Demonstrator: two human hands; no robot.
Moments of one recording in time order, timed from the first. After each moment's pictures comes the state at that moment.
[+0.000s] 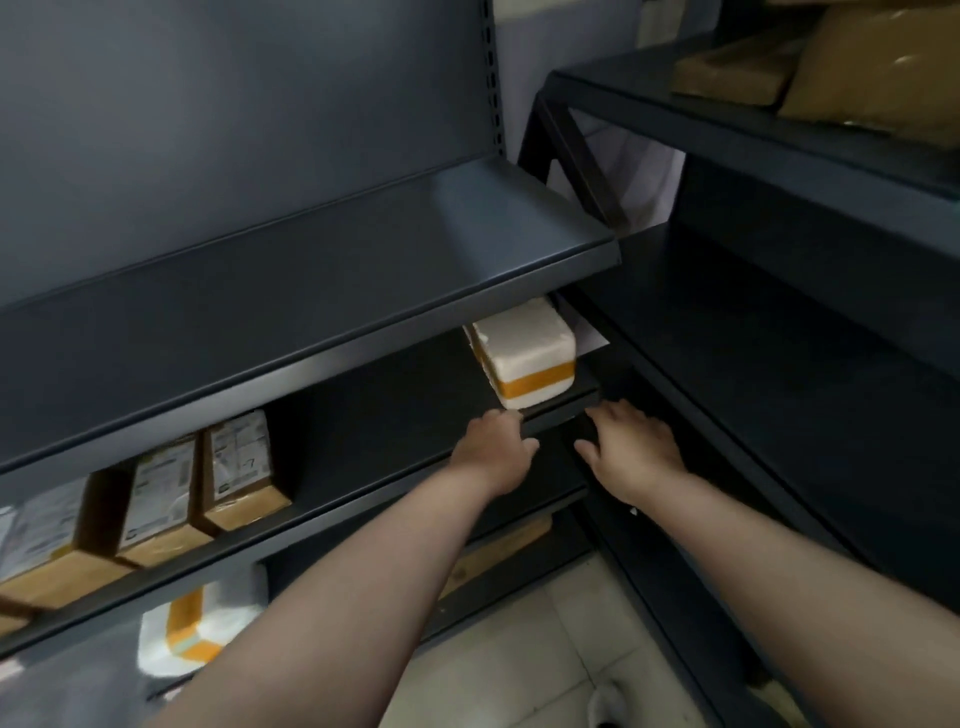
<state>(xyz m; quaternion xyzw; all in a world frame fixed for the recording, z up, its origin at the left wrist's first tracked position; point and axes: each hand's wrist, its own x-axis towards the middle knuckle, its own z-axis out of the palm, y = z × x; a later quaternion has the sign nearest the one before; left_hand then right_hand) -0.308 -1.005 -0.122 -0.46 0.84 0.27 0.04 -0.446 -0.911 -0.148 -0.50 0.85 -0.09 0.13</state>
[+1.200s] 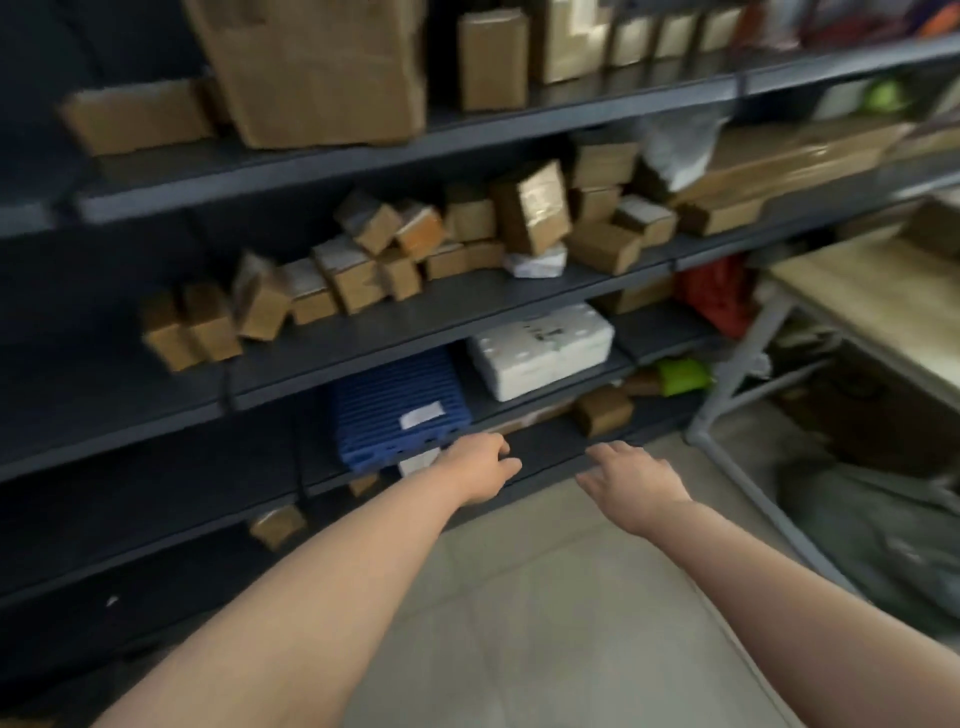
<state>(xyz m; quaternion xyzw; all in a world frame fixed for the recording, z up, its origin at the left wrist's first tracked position) -0.174 -0.279 -0.126 0.30 0.90 0.13 0.29 -0.055 -0.116 -0.144 0.22 0.96 -0.12 0.12</state>
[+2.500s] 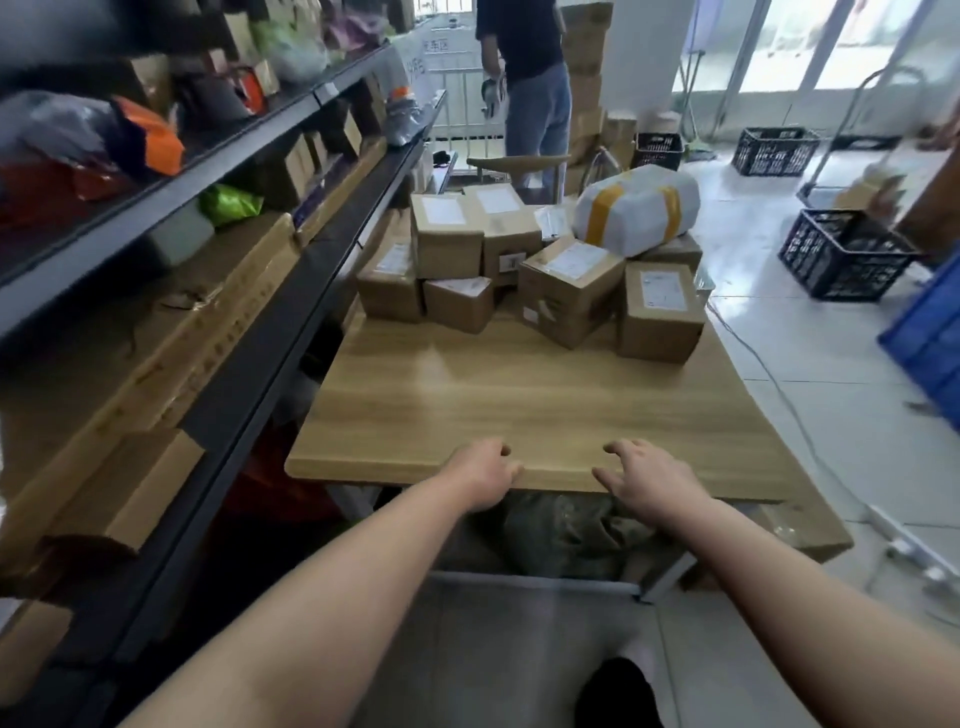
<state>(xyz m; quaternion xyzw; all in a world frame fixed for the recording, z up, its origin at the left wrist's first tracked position) -0.076 0.493 -0.130 0.68 0.65 0.01 0.35 0.136 0.466 -0.138 0.72 0.67 -0.18 0.03</state>
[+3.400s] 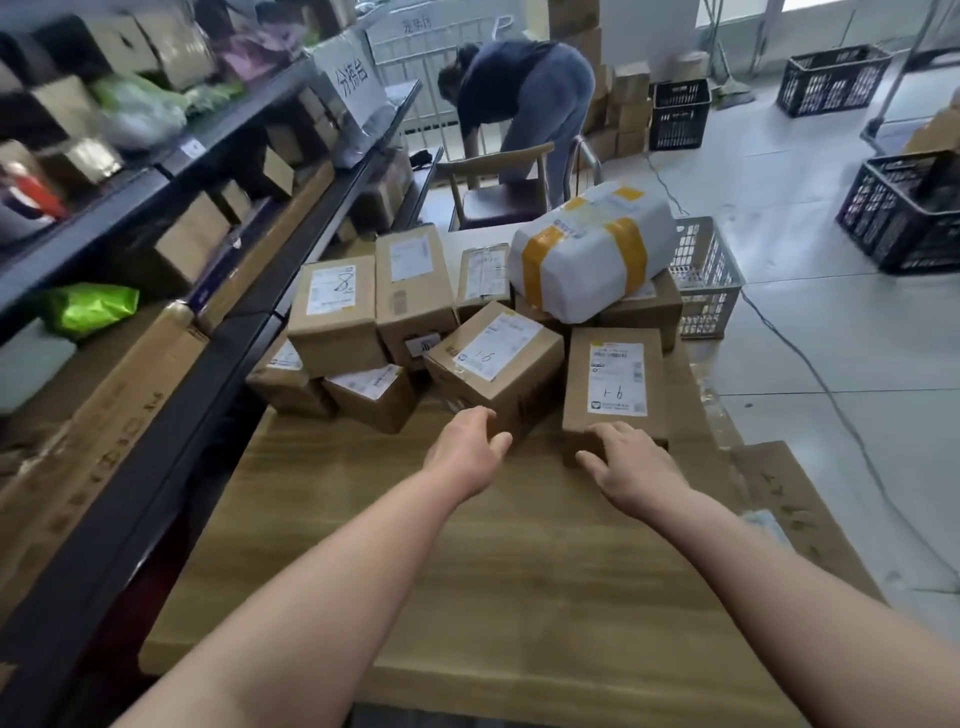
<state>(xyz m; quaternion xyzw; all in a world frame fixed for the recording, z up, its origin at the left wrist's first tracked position) 0.116 0.761 -0.114 0.66 0.71 0.06 0.25 0.313 0.738 -0.152 0.69 0.67 -0.25 -0.07</state>
